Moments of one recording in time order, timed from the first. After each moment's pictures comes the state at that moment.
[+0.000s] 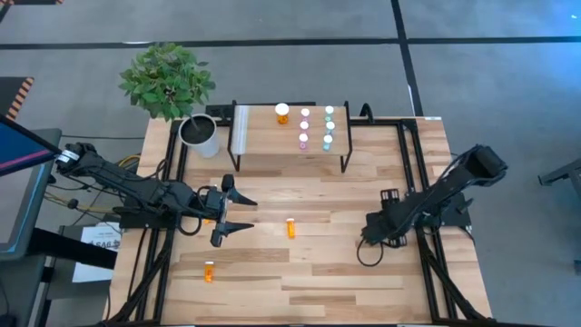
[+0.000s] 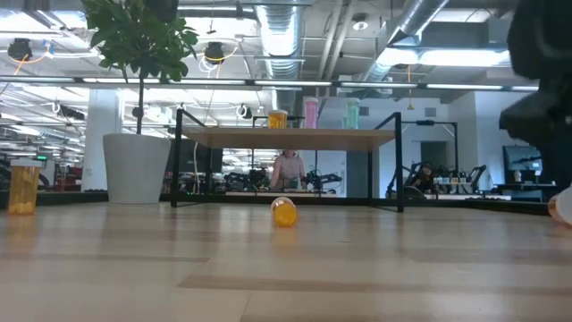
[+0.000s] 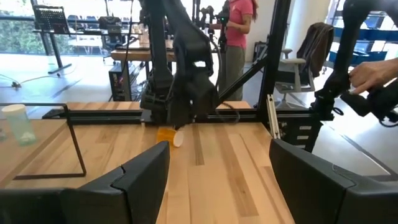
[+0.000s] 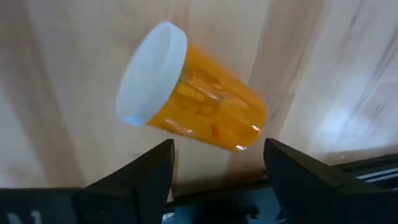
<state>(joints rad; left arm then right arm) -0.36 0.93 0.59 0.27 -0.25 -0.08 0.47 1.44 0.73 -1.20 0.18 0.42</state>
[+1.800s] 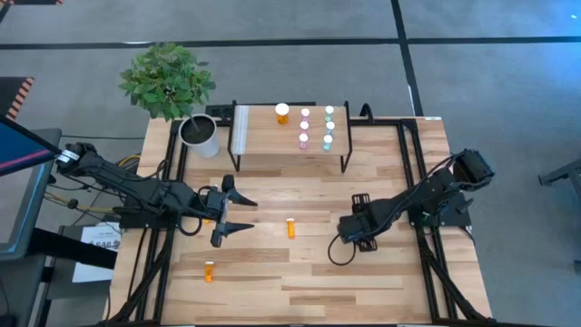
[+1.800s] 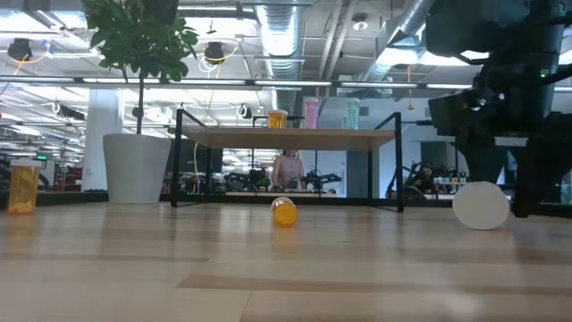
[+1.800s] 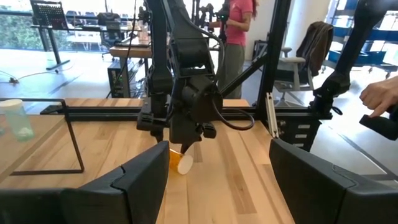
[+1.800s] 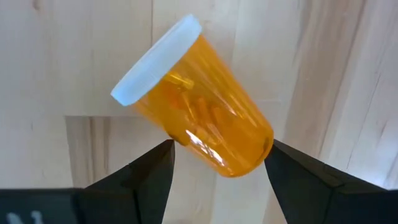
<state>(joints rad) -0.36 0.93 0.59 0.26 -0.25 -0.09 0.36 1.59 0.86 -0.83 0.21 0.26</state>
